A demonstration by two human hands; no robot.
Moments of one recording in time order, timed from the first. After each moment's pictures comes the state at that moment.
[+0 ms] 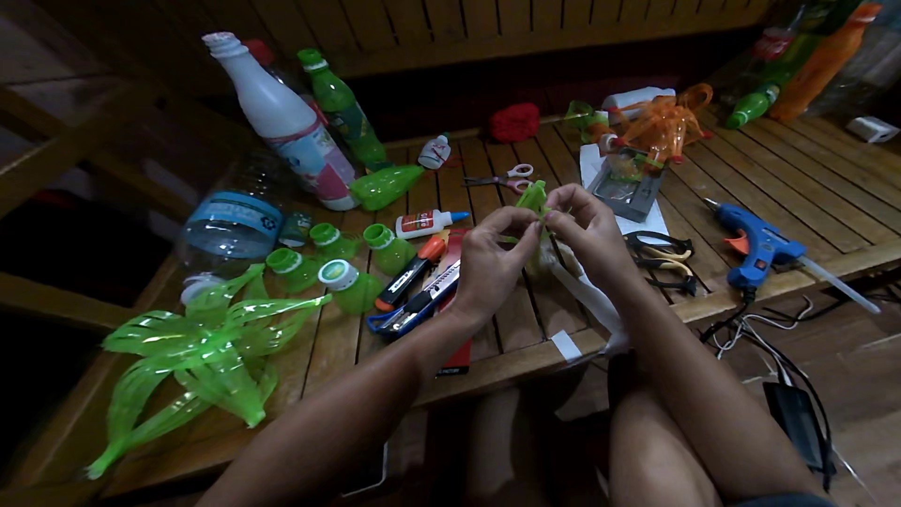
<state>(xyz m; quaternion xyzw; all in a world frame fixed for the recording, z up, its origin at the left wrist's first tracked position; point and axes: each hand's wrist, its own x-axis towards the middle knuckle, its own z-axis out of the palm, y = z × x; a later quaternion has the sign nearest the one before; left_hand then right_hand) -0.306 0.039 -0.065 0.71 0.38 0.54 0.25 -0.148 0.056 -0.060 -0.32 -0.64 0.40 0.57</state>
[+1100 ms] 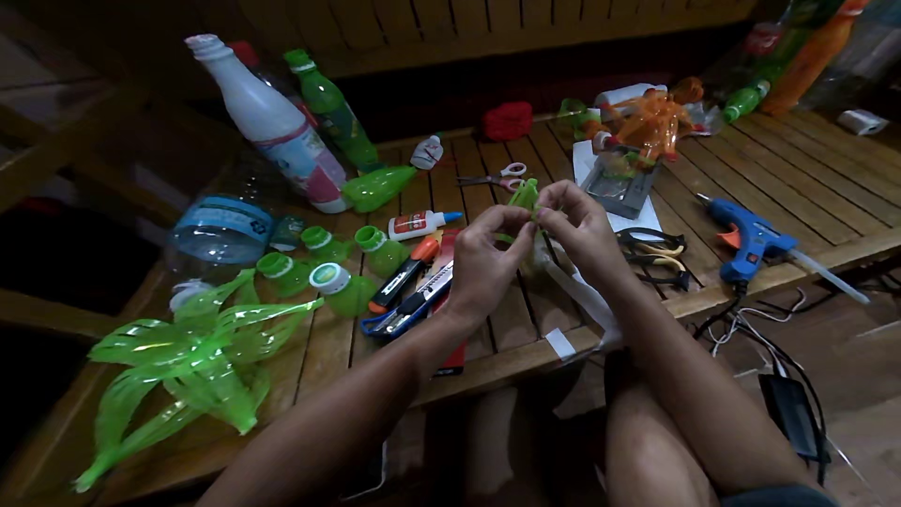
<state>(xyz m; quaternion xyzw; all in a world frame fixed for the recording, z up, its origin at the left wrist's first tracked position) -0.305 0.039 -0.066 0.73 0.38 0.53 0.22 -0.147 0.056 -0.060 -0.31 -0.65 0.39 0.58</state>
